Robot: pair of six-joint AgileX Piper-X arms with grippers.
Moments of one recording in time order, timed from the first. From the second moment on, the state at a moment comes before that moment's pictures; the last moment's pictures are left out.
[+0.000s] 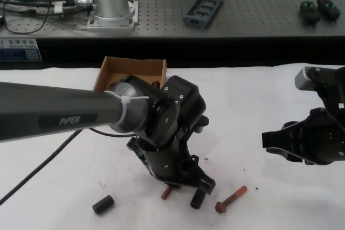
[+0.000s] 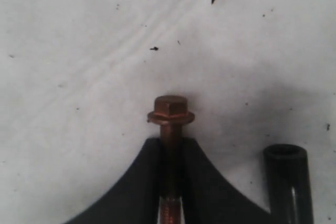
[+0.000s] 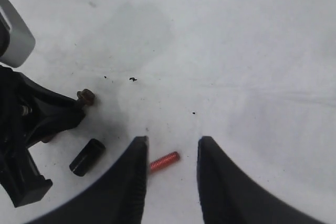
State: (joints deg) left arm -40.0 112.1 -72.2 39.1 1.9 -5.4; right arm 27.8 70.6 -38.5 22.9 -7.0 17.5
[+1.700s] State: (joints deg) left arm -25.4 62.0 -31.6 -12.5 18.2 -33.0; right arm 44.0 96.6 -52.9 31.3 -7.5 54.0
